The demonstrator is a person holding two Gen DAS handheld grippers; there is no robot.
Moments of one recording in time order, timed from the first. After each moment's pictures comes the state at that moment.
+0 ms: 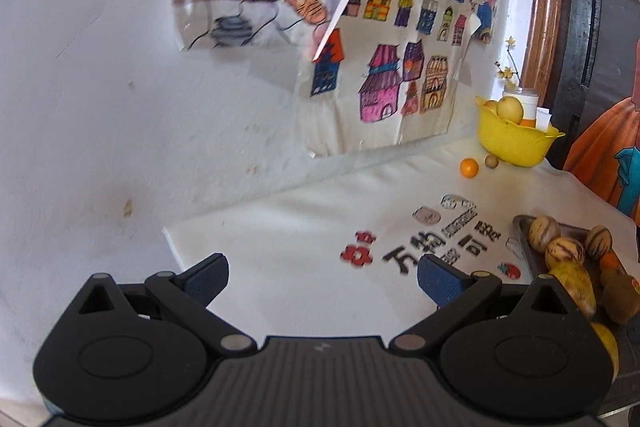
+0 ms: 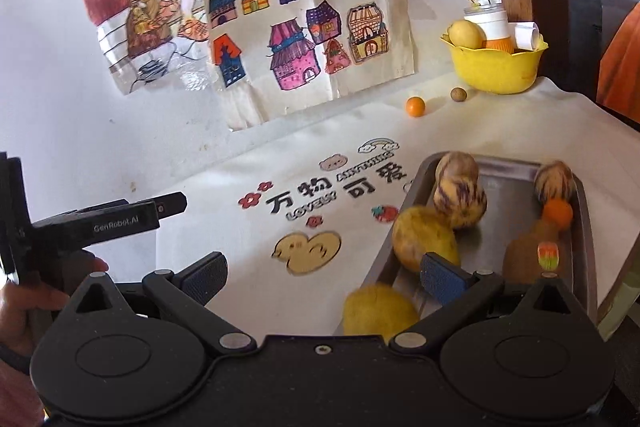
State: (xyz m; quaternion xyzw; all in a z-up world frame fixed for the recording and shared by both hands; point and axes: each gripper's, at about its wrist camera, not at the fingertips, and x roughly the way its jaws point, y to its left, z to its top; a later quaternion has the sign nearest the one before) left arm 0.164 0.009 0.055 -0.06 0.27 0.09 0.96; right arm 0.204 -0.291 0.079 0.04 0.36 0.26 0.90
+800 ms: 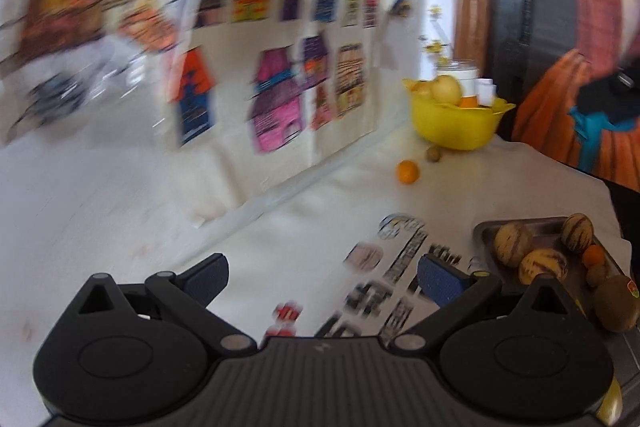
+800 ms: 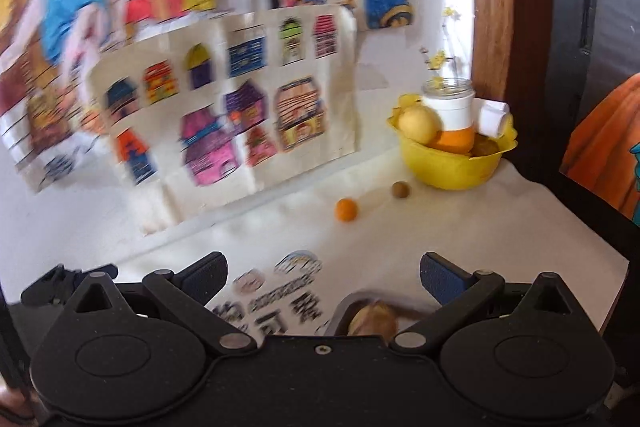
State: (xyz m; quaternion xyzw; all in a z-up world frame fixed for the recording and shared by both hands) left arm 0.271 -0.029 0.061 0.02 0.28 -0.03 0.96; right arm 0.362 -0.296 0.161 0.00 0.35 0.19 0.92
